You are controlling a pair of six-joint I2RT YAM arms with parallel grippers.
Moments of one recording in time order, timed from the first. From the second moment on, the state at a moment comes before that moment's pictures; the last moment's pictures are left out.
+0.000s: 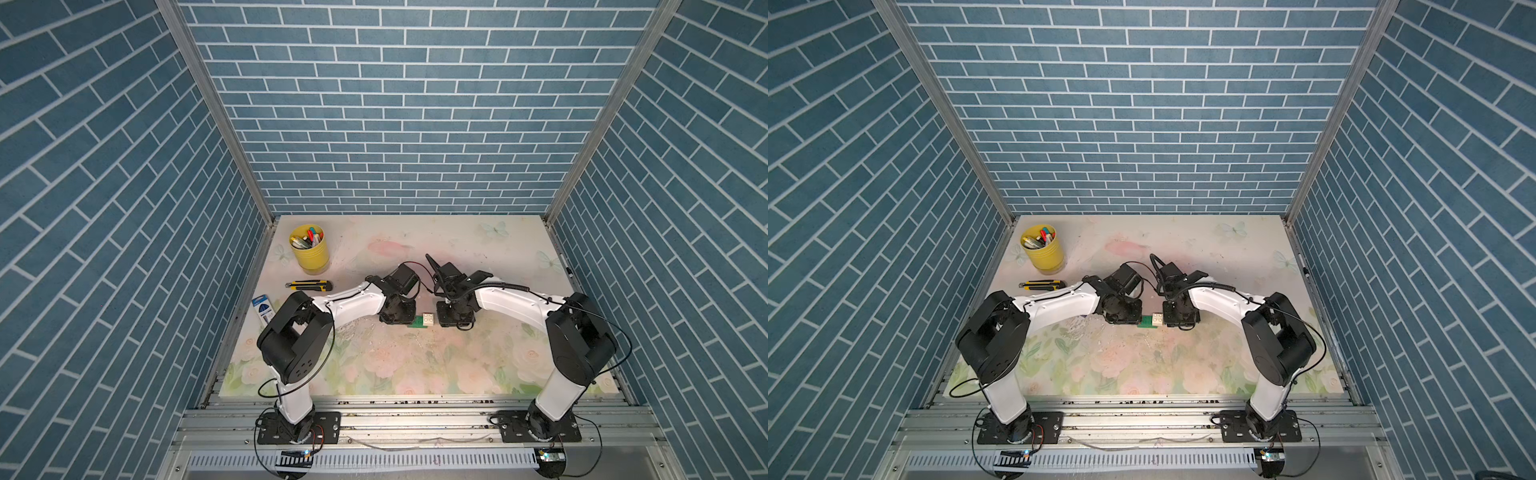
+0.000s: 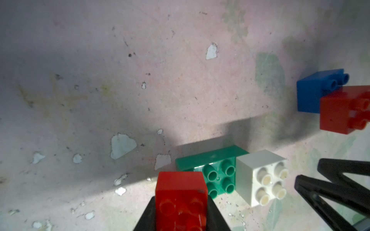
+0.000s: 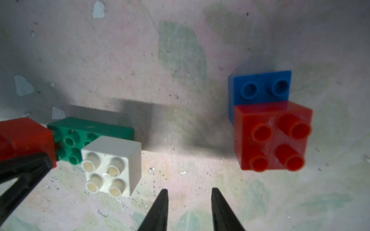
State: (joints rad) left arm -0.74 1.81 1.18 -0.58 0.11 -0.63; right arm 0.72 1.73 1.15 -0.81 -0.05 0.57
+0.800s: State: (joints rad) left arm -0.78 1.88 1.27 -0.65 0.04 -0.64; right arm 0.72 1.72 1.14 -0.80 -0.05 0.57
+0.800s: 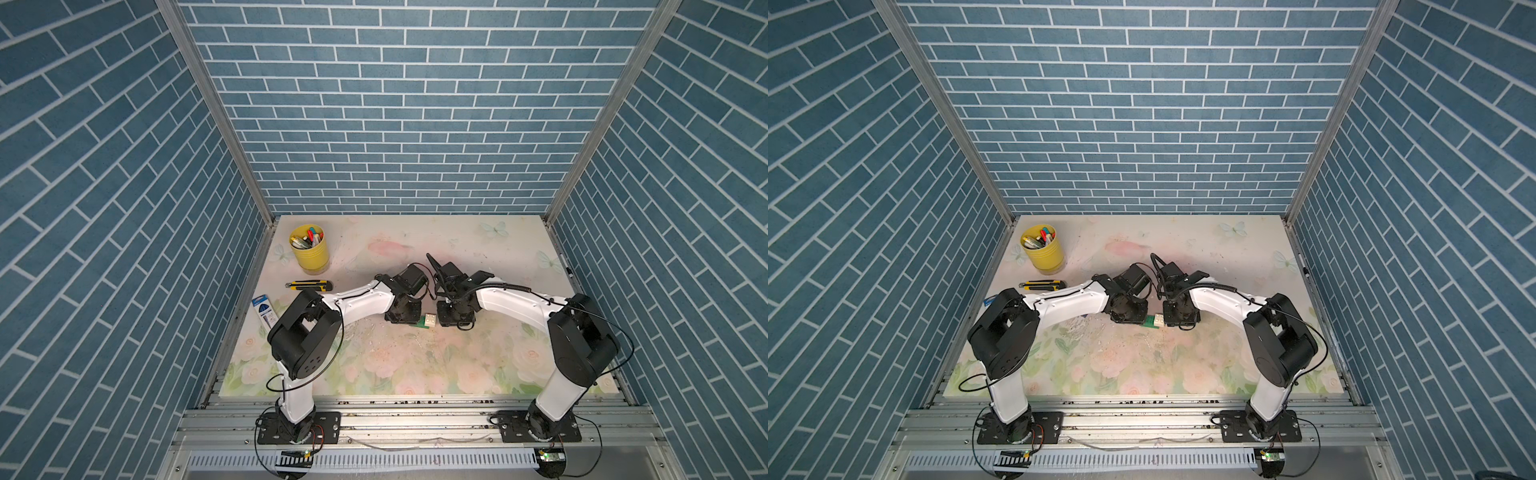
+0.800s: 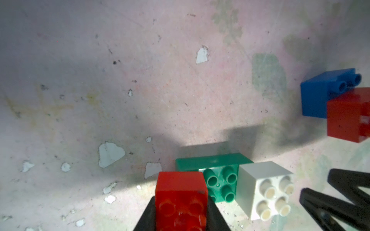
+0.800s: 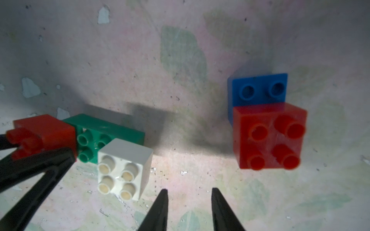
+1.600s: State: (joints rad) left arm -0.81 1.90 1.30 -0.69 -0.01 -0.61; right arm 0.71 1.72 1.14 -0.80 -0.04 0.57
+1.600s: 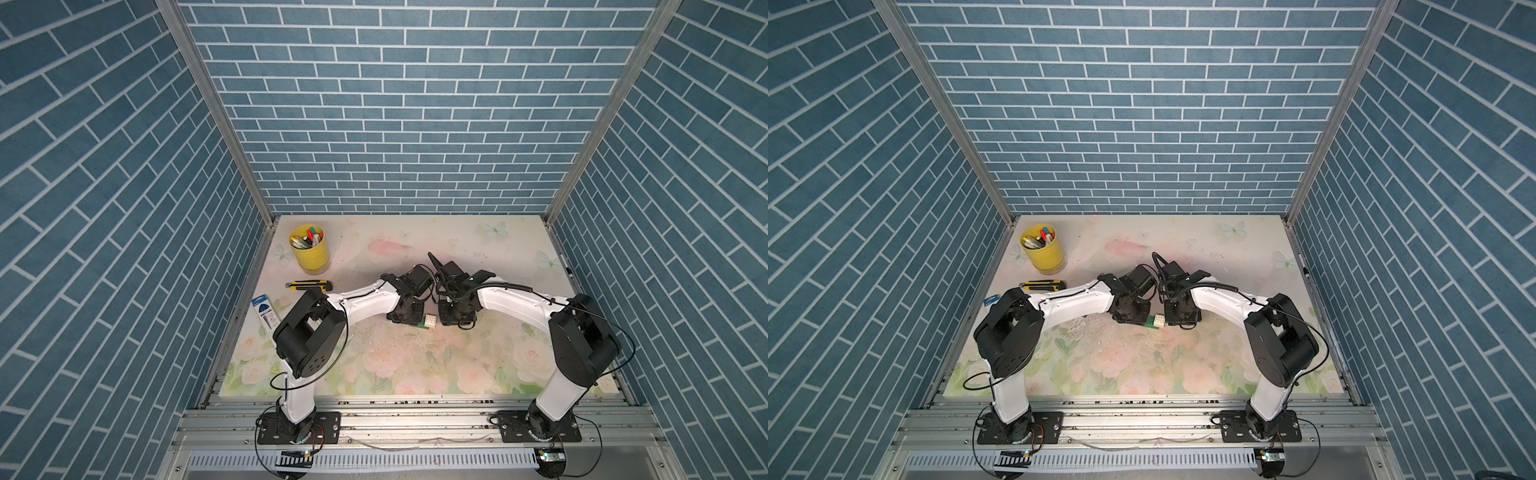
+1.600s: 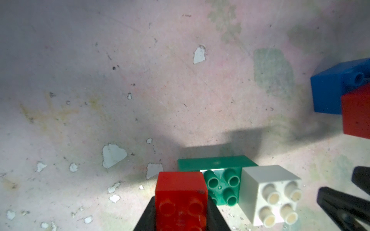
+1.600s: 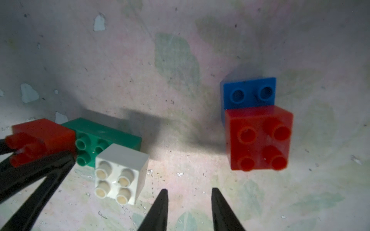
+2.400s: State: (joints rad) left arm -0.81 1.89 1.31 -0.71 0.01 -0.59; right arm 0.71 1.71 1.14 -0.80 -0.04 0.57
